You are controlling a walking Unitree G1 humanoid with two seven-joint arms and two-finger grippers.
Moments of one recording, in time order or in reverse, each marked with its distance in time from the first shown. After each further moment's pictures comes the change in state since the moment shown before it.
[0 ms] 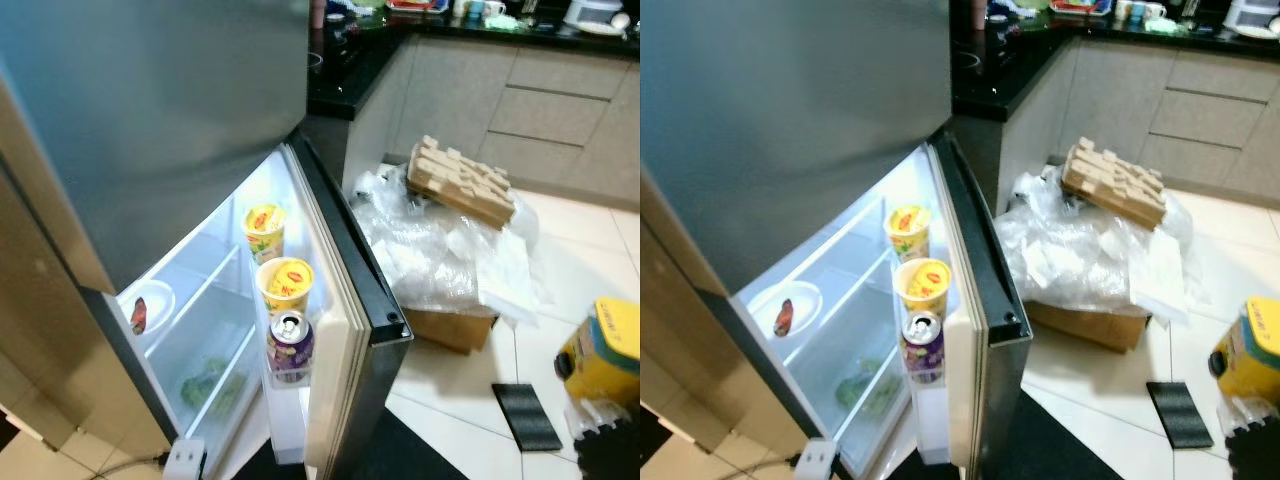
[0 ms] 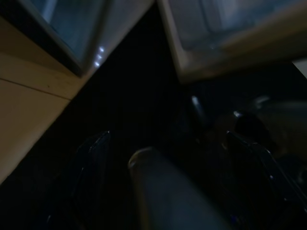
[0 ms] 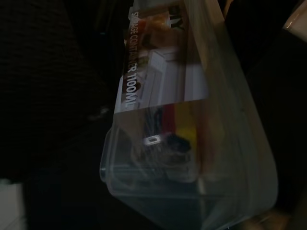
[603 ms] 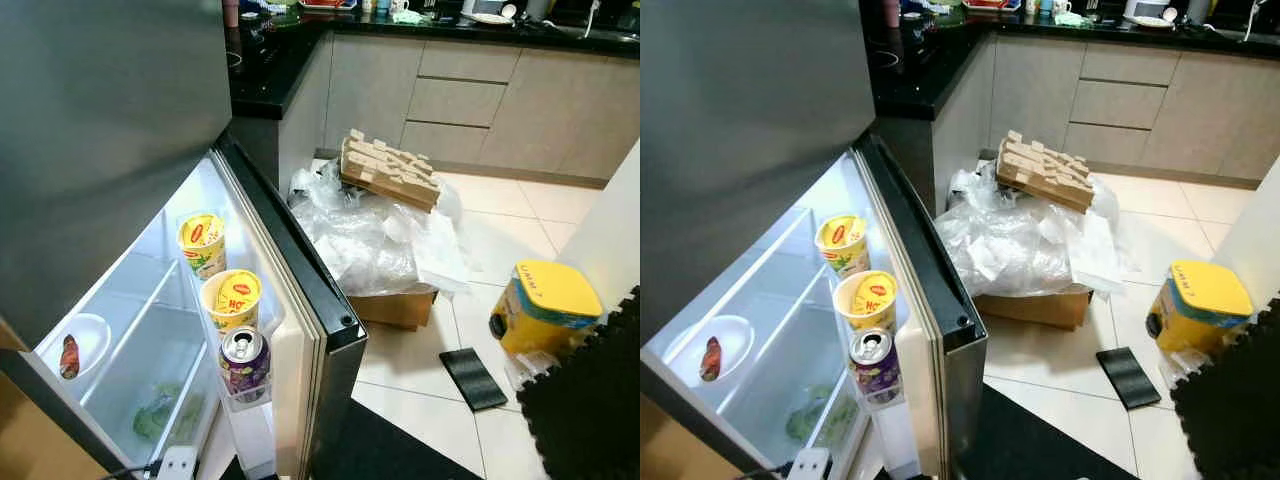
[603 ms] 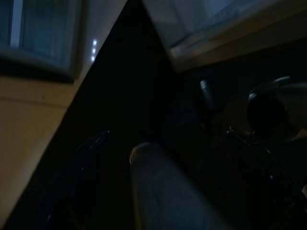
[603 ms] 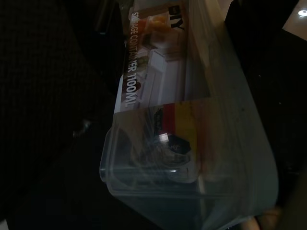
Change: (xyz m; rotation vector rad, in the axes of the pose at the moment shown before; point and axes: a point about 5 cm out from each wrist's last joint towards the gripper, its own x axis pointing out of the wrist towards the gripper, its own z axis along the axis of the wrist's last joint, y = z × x) left arm -0.003 0.002 -0.013 -0.028 0.040 0.036; right arm 0.002 0.009 -0.004 0.005 -0.006 0.025
